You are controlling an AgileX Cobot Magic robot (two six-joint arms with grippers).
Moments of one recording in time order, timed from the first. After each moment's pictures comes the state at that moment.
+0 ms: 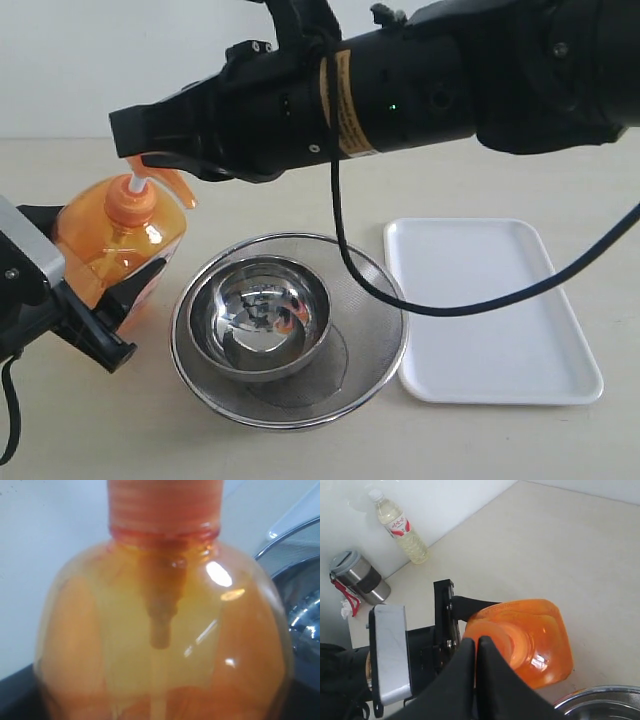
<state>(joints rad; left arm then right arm) -0.25 1.61 -0.20 0.21 -1.15 0.47 0.79 1.58 -1.14 -1.68 -0.42 1.97</state>
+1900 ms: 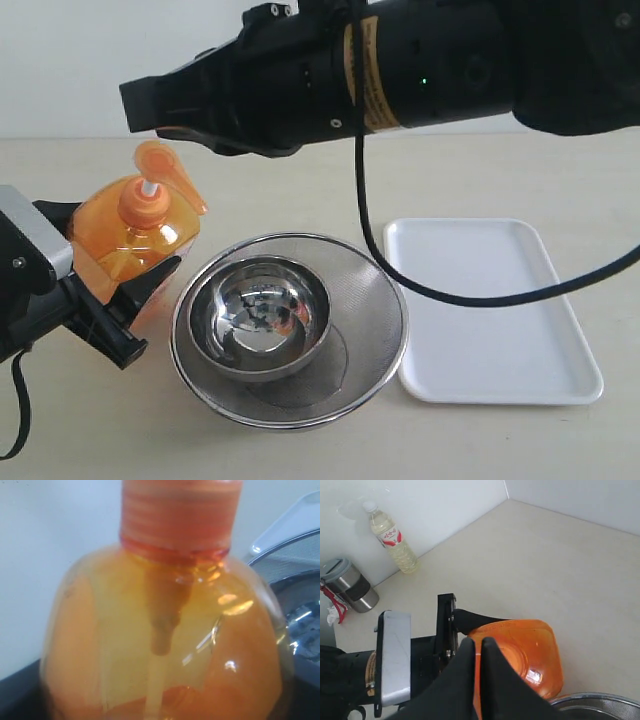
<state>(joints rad) -0.25 1.62 -0.23 0.27 -1.11 0.39 0.79 1.51 -1.13 -1.74 -0.37 1.99</state>
